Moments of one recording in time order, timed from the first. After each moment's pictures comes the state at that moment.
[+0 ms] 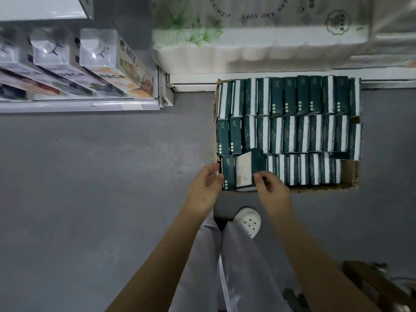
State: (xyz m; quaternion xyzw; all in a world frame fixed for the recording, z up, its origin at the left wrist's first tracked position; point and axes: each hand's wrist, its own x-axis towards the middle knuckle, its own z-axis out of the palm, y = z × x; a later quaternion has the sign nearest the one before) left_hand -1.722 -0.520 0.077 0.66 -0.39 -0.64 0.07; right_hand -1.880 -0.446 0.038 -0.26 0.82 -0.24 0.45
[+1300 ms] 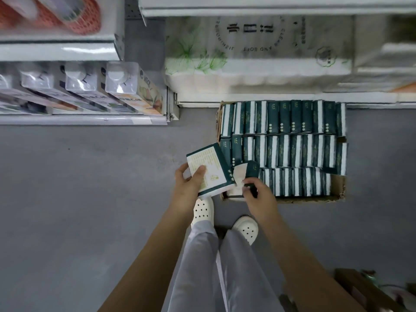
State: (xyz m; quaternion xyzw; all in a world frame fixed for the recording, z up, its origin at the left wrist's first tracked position) left_hand -1.696 -0.568 0.117 0.70 -0.16 -0.66 0.20; right_hand -1.860 -0.479 0.071 -0.29 0.80 -0.17 0.50
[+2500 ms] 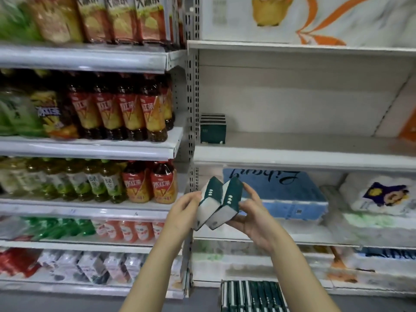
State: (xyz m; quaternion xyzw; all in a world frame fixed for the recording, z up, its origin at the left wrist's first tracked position) left_hand -1.632 -0.605 0.714 0.50 -0.54 -0.51 0.44; right_hand -1.810 -0.571 0.712 -0.28 0.43 -0.57 0.64
